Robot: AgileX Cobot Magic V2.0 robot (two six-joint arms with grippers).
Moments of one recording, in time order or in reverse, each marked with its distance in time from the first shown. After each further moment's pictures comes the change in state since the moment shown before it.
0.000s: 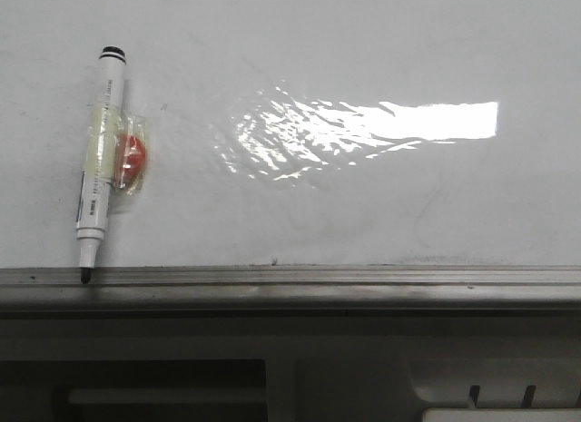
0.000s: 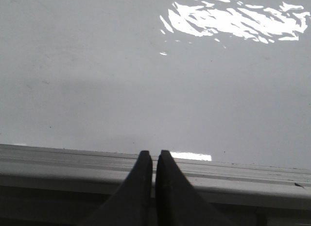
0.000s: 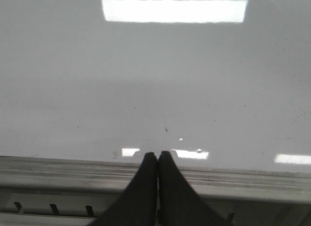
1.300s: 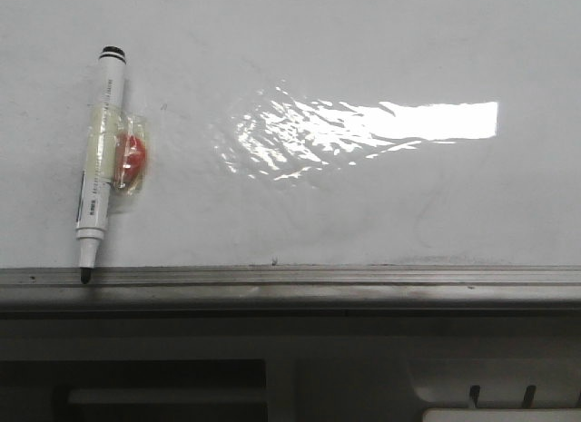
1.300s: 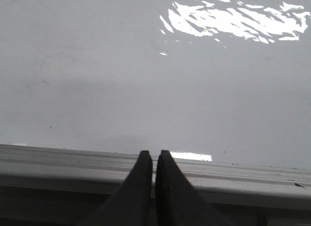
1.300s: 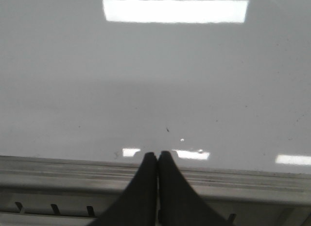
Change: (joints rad) left arm 0.000 0.000 0.000 0.001 0.000 0.000; right arm 0.004 0.000 0.000 -0.002 -0.002 0.000
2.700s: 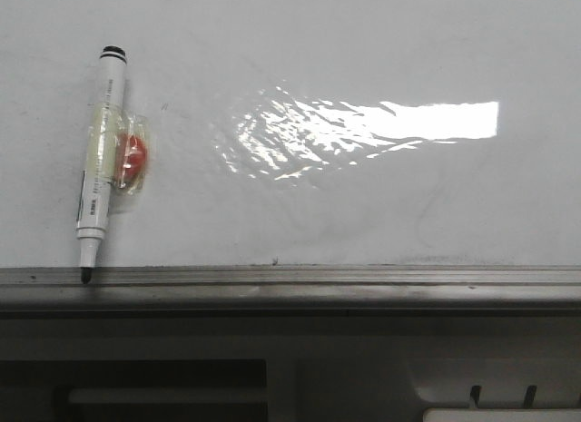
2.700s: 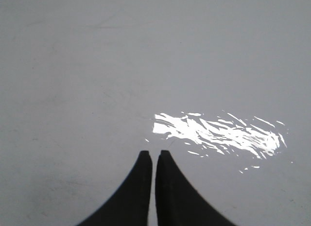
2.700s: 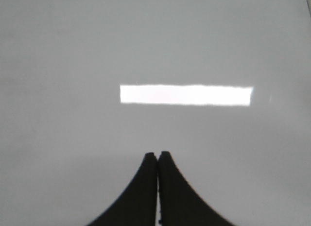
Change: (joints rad) left arm 0.000 0.000 0.000 -0.120 -0.411 0.000; right arm 0.001 0.000 -0.008 -0.004 -0.262 0.004
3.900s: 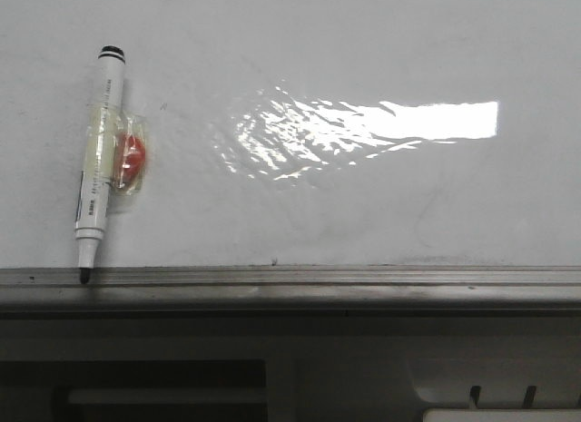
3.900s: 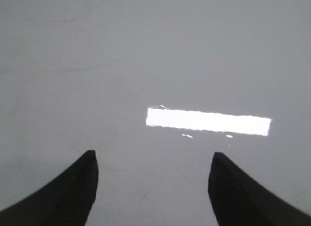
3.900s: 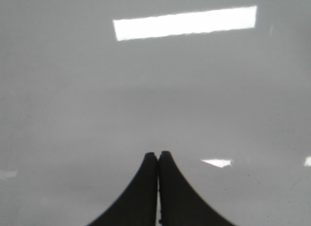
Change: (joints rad) left arm -0.064 0.256 -0.267 0.035 0.069 0.036; right arm 0.000 0.148 -0.236 0.110 0.311 0.005
